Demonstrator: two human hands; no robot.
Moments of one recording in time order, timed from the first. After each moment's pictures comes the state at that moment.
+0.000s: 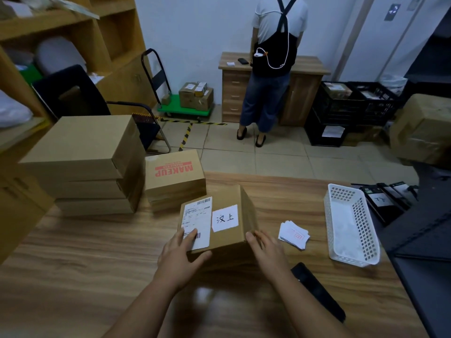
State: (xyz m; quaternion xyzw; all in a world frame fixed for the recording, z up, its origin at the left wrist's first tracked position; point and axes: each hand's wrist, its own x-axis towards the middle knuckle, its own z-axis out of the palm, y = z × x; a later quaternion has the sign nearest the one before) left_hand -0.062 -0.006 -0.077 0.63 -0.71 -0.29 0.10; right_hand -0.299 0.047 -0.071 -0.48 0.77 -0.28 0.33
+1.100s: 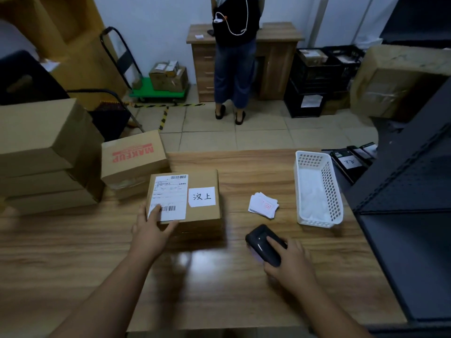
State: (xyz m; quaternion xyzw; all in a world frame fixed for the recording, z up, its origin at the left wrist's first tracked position) left_hand -0.110 -0.020 -0.092 0.70 -0.66 -0.25 0.12; right_hand -0.410 0.155 -0.134 -0.54 0.82 -0.02 0.19
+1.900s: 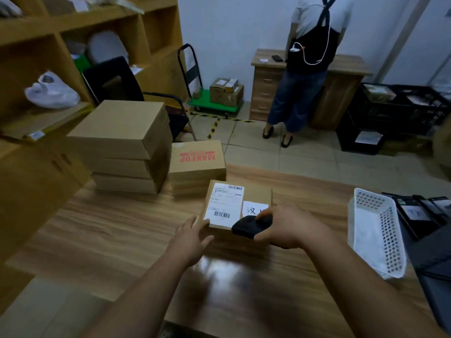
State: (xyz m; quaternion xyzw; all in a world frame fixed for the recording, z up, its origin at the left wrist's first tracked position) left_hand -0.061 -0.007 -0.075 0.66 -0.71 -0.24 0.04; right_hand -0.300 0.028 0.068 -0.67 0.70 0.05 0.25
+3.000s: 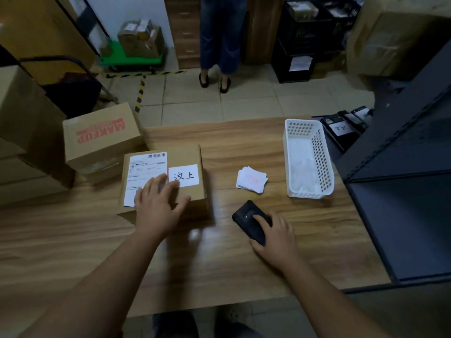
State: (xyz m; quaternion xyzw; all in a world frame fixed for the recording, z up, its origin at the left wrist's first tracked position) left_hand -0.162 -0.027 -0.103 0.58 -0.80 -0.12 0.11; right_hand -0.411 0.147 -0.173 -0.56 0.81 0.00 0.18
